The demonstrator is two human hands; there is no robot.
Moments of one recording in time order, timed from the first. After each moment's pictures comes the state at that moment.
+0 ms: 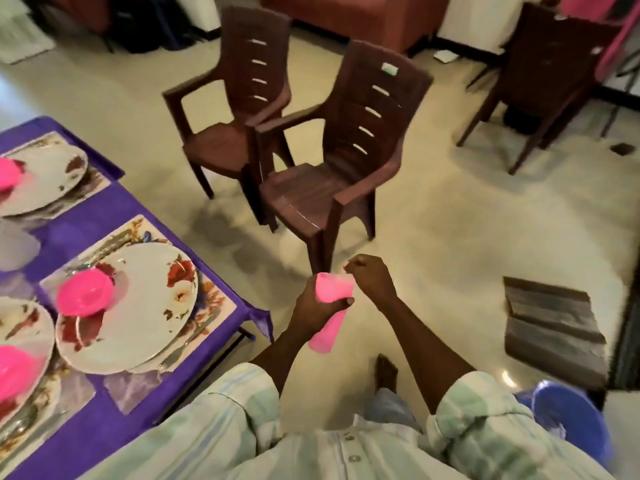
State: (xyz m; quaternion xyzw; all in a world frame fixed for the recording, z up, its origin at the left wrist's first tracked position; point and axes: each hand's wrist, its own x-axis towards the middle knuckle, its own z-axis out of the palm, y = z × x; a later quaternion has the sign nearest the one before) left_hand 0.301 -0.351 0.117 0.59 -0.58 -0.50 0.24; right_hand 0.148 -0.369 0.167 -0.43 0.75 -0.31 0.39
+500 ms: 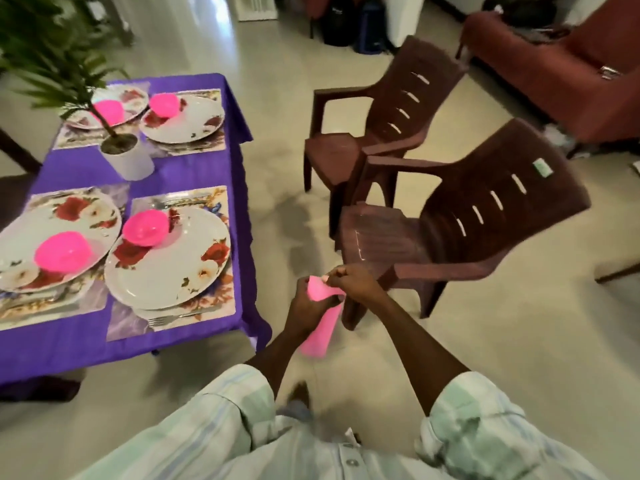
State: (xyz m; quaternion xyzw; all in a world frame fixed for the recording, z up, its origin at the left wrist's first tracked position) left_hand 0.266 -0.456 0.141 0.71 -0.32 -0.44 0.45; right_hand 0.158 -0.553 0.207 -0.68 0.49 -0.08 0.54
